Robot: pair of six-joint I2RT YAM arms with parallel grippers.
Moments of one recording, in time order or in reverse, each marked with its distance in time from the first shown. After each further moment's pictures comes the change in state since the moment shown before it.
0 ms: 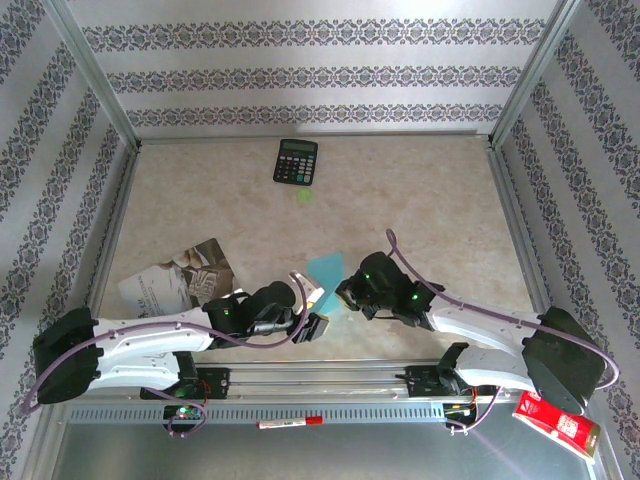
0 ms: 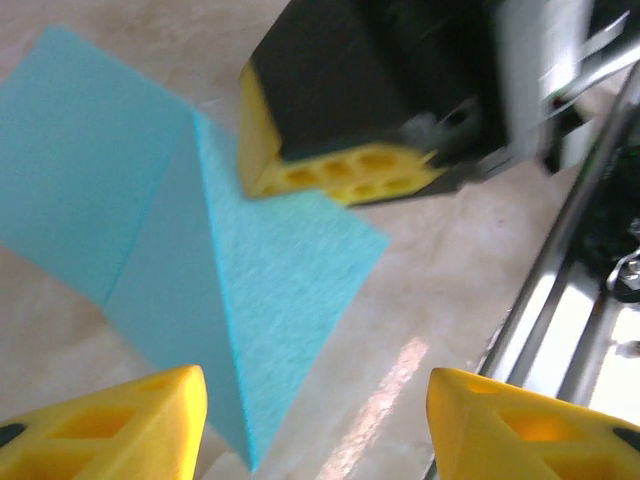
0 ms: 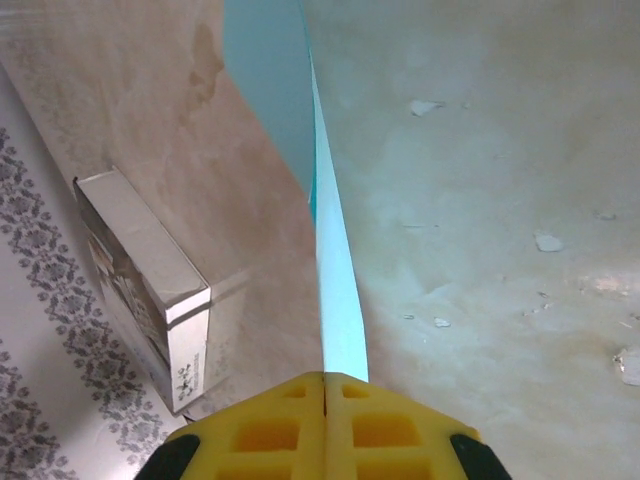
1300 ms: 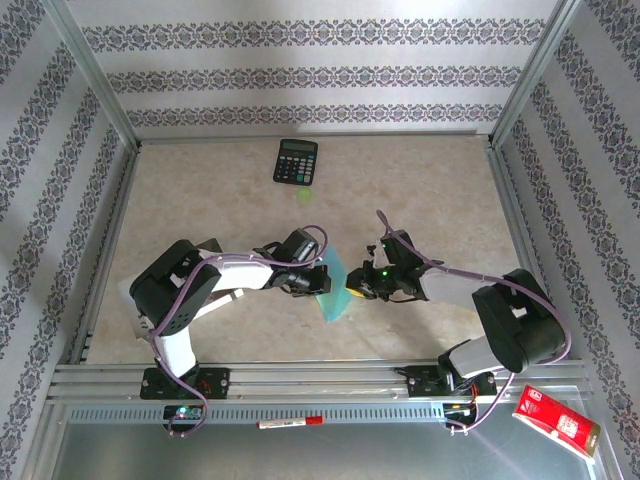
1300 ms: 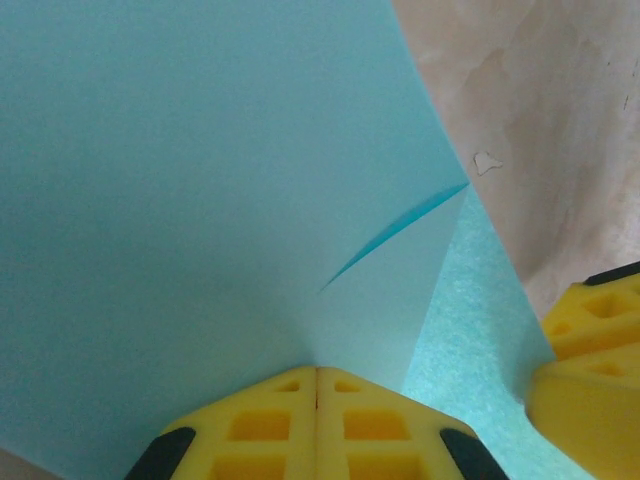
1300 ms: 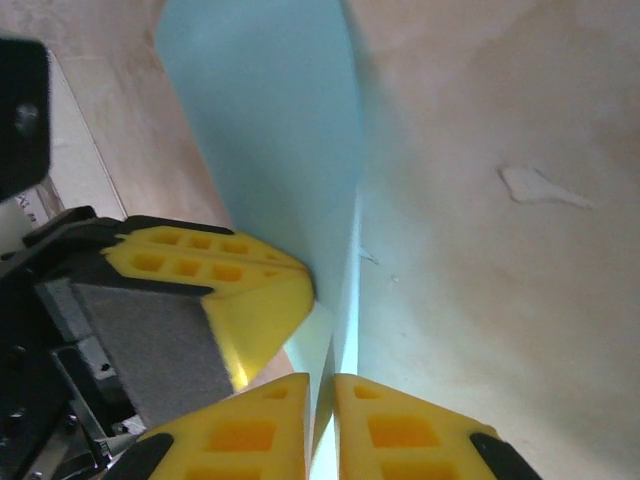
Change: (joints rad) left arm 0.363 0.678 0.363 -0.002 0.447 -0.434; right arm -0.356 0.287 0.009 0.092 -0.456 -0.629
